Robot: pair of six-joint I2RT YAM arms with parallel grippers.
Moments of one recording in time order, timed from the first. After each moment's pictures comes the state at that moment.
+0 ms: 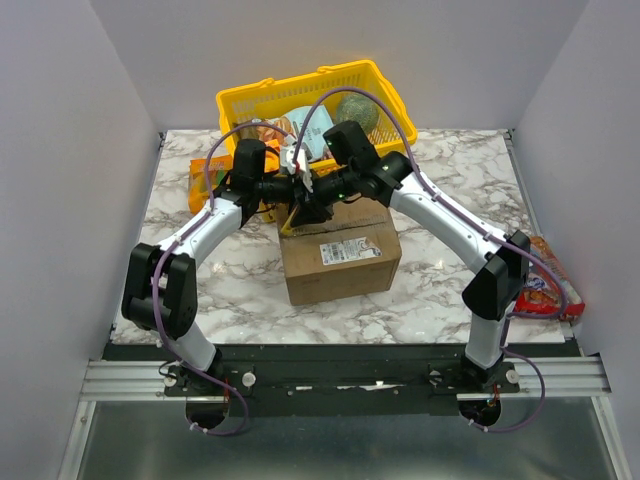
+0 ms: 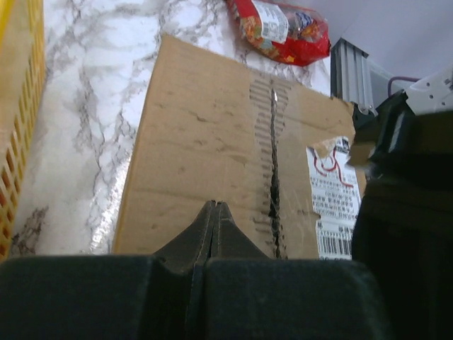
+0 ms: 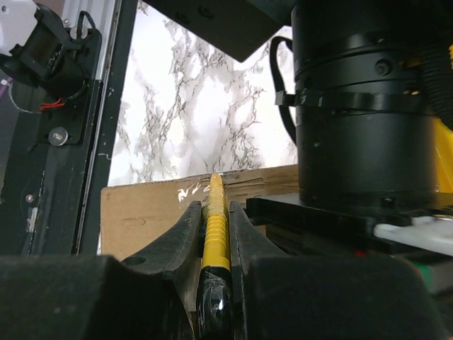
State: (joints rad) left arm -0.32 1.63 1.20 0.01 1.11 -0.02; right arm 0.76 1.88 1.91 -0.74 -0.75 -0.53
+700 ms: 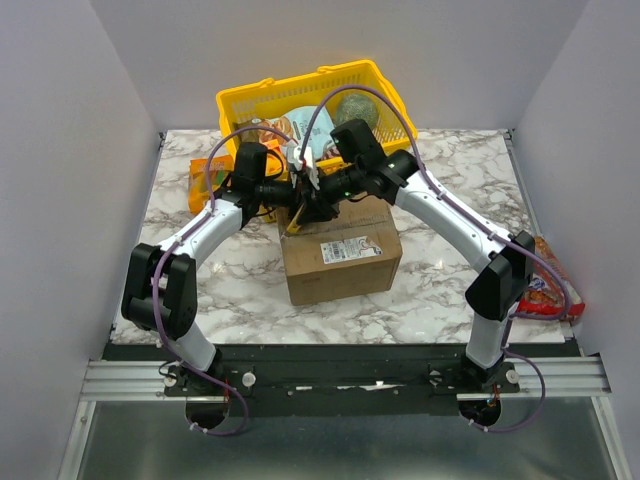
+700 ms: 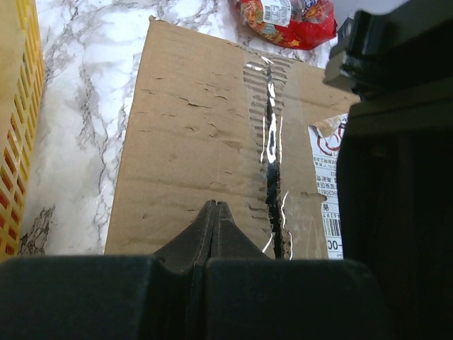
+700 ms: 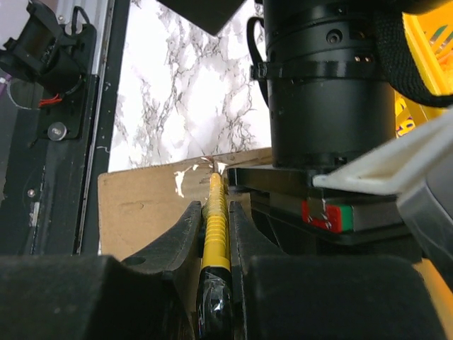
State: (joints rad) left arm -0.32 1.63 1.18 -0.04 1.11 0.11; right arm 0.72 1.86 1.88 -0.76 -0.76 -0.53
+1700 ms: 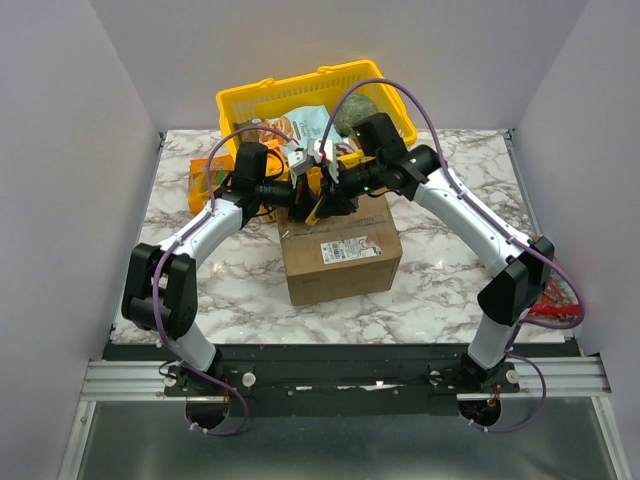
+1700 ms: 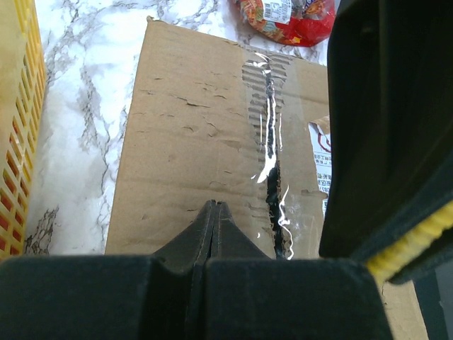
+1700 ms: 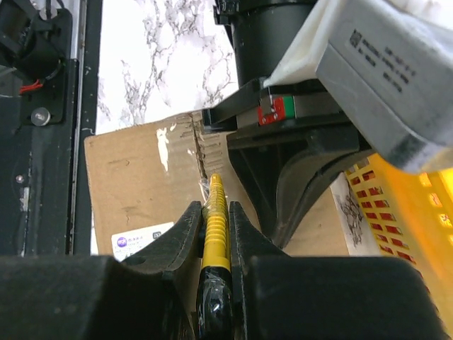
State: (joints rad) left arm -0.32 1.63 1.18 -0.06 1.11 0.14; right arm 0.65 1.78 1.84 -0.81 -0.75 -0.56
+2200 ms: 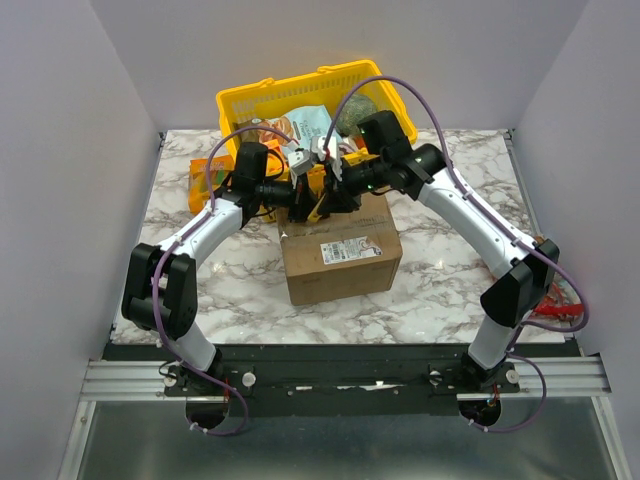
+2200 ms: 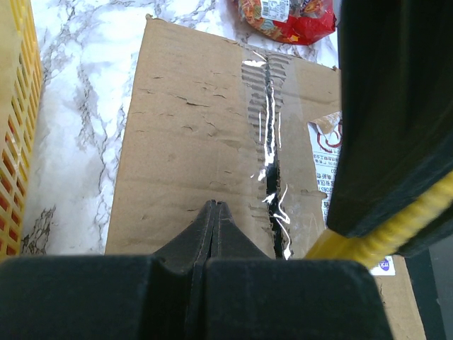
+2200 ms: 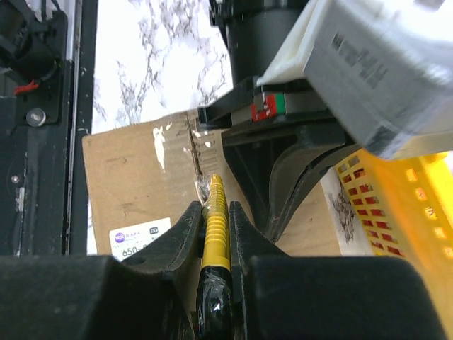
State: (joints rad) left arm -0.32 1.63 1.19 -0.07 1.11 0.15; right arm 0.65 1.76 1.84 -0.81 -0.74 -0.57
